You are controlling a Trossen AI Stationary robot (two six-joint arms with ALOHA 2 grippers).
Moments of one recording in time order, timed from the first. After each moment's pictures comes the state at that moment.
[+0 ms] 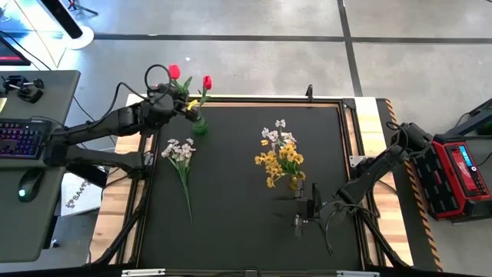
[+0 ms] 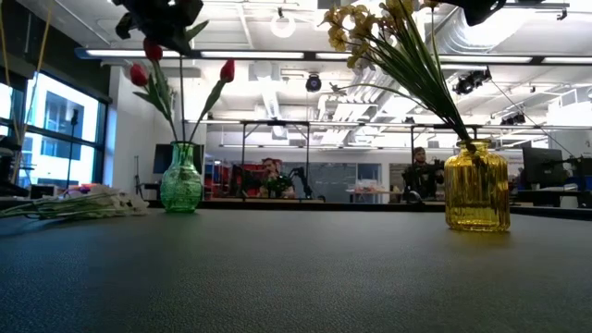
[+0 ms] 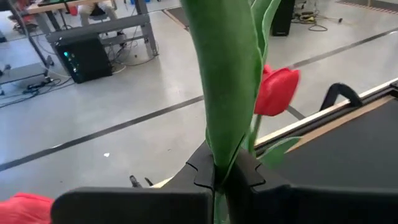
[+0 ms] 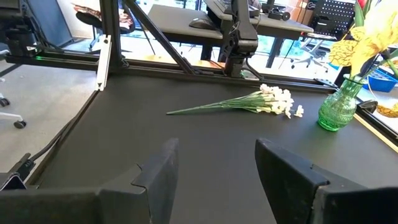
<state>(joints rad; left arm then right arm) 0.30 0.96 1.00 -0.54 -0.82 -0.28 0.71 1.45 0.74 0.40 0.77 0.10</state>
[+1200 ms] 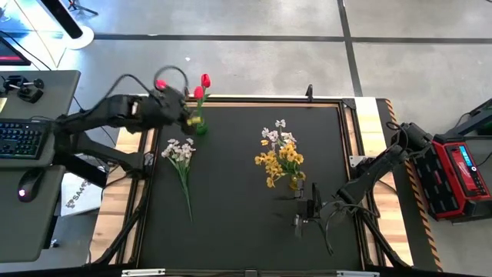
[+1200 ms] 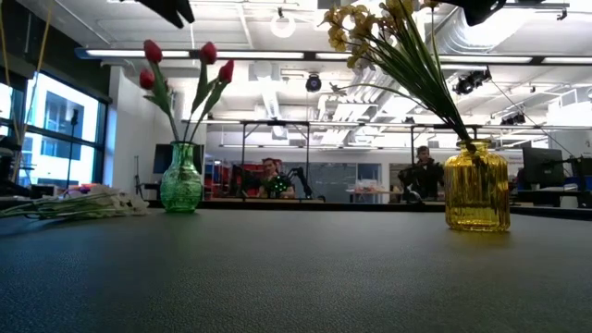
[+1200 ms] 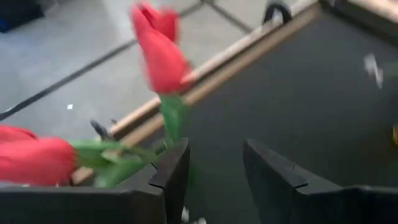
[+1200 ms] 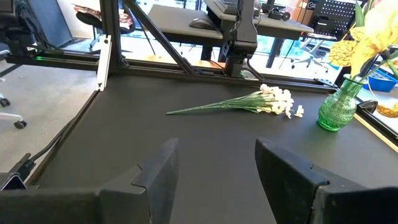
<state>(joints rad) 0.07 1.18 1.50 -1.24 -0.66 -0.57 0.71 1.45 0.74 0.40 0.77 0.10</state>
